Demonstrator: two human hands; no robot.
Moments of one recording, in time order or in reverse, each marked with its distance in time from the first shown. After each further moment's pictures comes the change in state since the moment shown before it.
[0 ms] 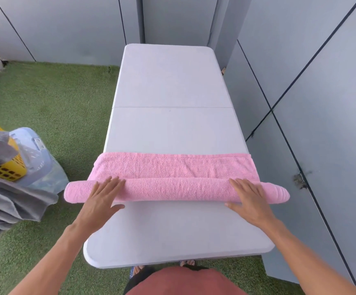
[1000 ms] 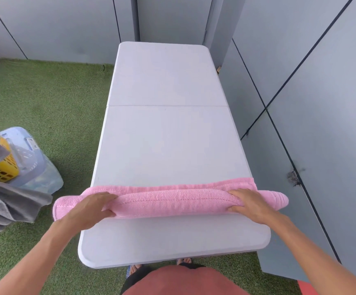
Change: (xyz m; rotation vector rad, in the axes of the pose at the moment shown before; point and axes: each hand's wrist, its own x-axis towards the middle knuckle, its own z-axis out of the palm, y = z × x) left_hand 0.004 -0.006 -0.014 -0.122 -0.289 -0.089; right_hand -0.001 0.017 -0.018 0.091 -0.316 -0.013
